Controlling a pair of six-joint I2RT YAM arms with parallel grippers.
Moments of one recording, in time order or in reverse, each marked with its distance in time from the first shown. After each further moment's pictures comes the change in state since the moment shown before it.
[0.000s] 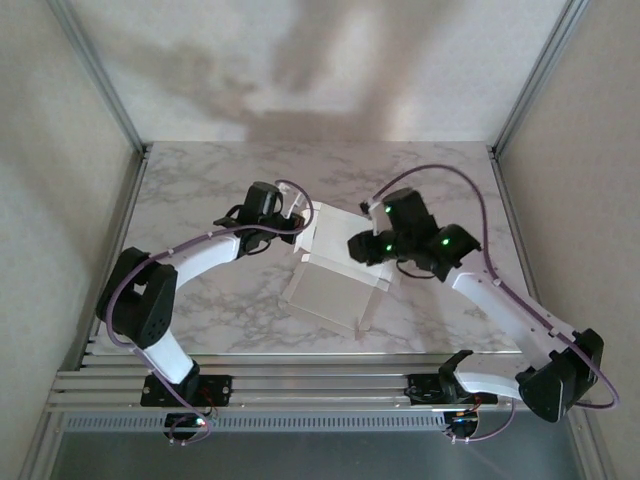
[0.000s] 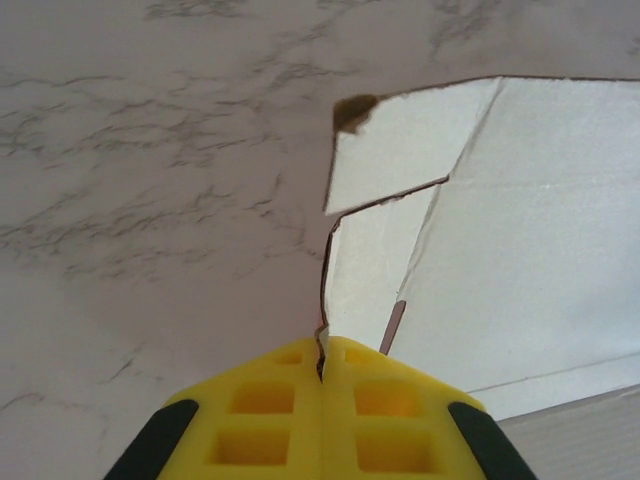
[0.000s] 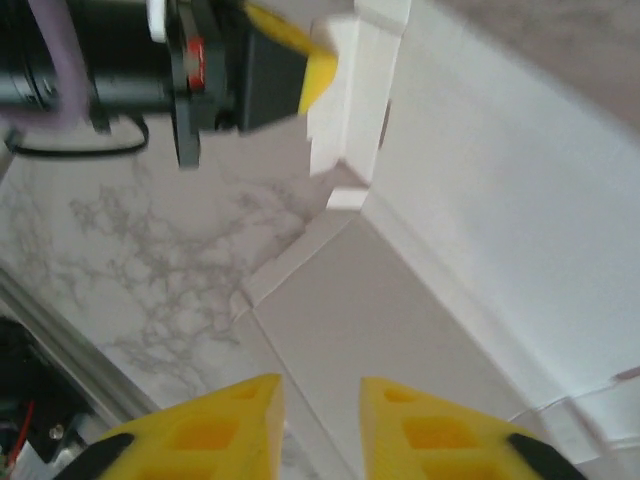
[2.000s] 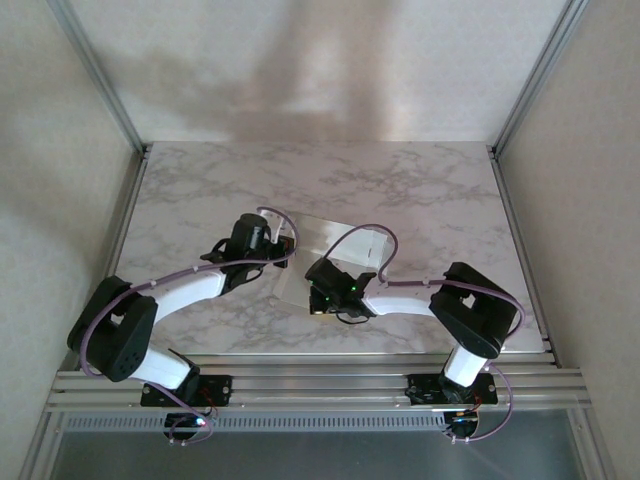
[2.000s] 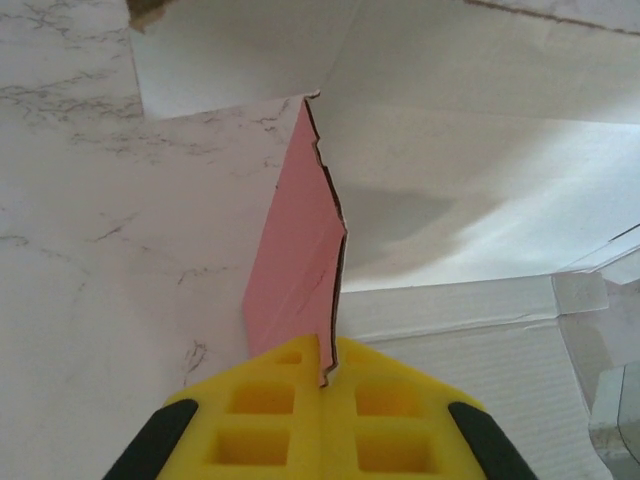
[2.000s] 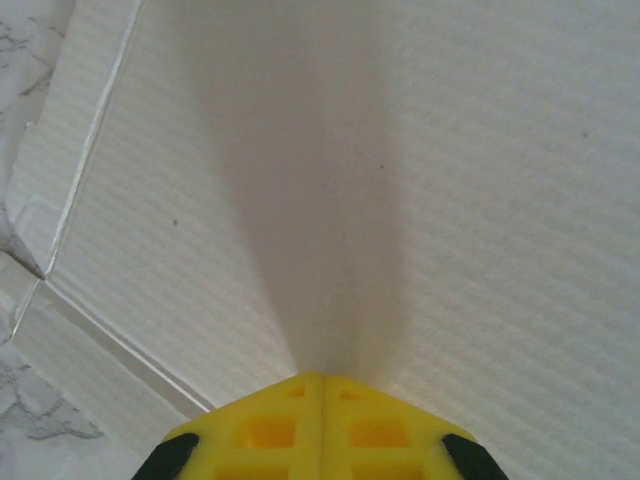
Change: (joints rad) left arm -0.051 -0.211 -0.337 0.201 -0.071 -0.180; right arm 0.346 0.492 -0.284 0.562 0.285 0.512
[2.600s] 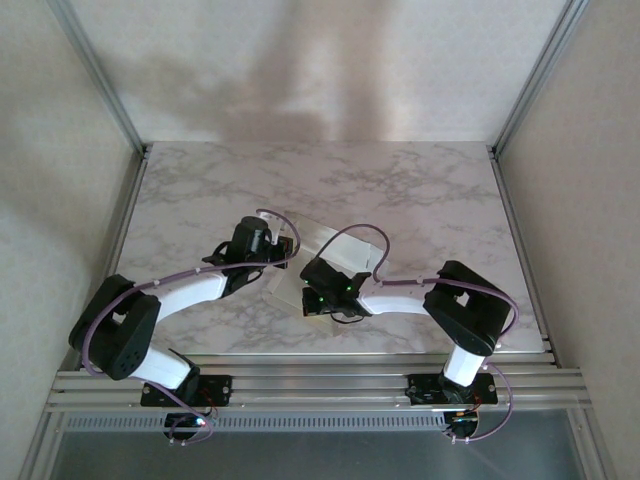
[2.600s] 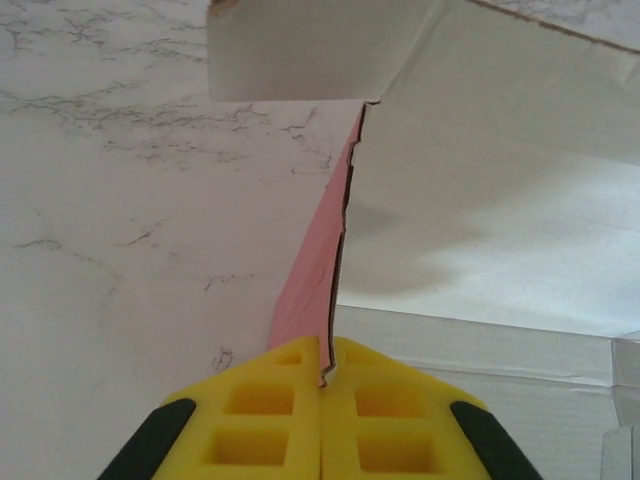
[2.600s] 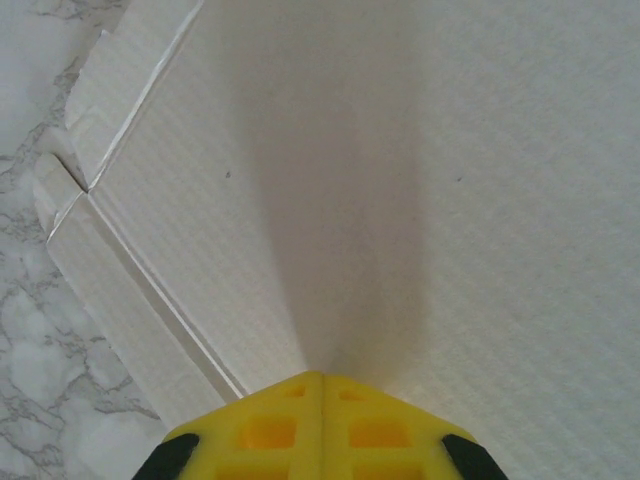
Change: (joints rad) left arm -0.006 0.012 -0.028 0.056 -0.056 0.021; right arm 0.016 0.029 0.029 0.035 -0.079 -0.045
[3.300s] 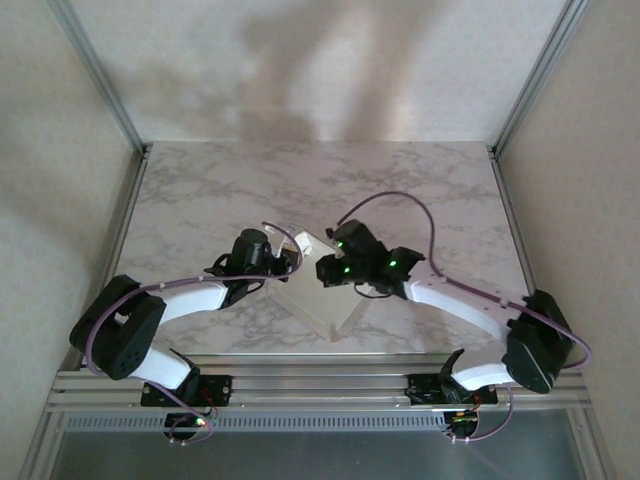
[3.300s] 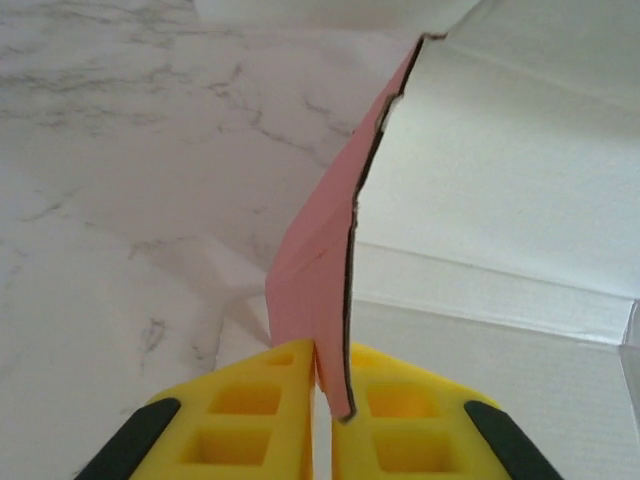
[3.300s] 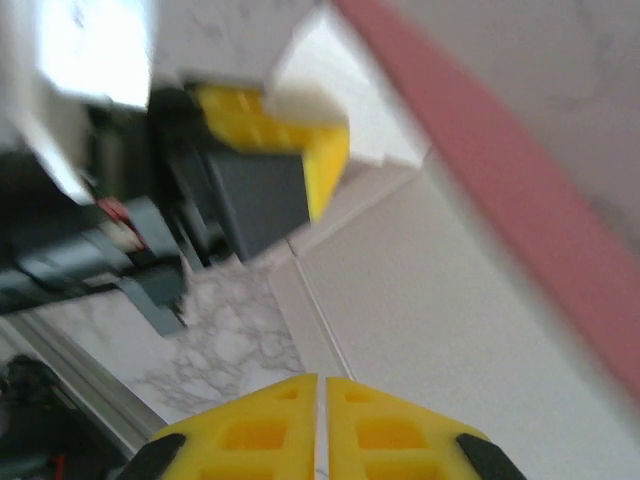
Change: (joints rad) left arm -0.026 0.004 -0.106 0.135 0.108 0.051; right arm -0.173 -0.390 0.129 -0.301 -0.111 -0.187
